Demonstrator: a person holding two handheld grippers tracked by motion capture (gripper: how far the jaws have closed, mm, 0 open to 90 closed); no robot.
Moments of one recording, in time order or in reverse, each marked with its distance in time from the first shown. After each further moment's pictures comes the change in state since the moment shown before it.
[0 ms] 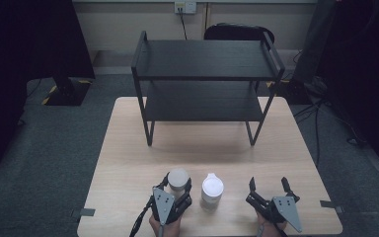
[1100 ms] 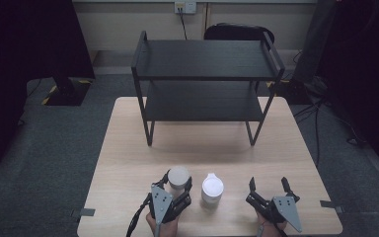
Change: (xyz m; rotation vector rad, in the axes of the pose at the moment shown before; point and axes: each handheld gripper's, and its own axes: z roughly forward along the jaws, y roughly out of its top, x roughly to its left) left arm 0.015 0.017 -0.004 -0.021 -0.076 0.016; right arm 0.000 0.000 0.000 0.000 0.000 0.001
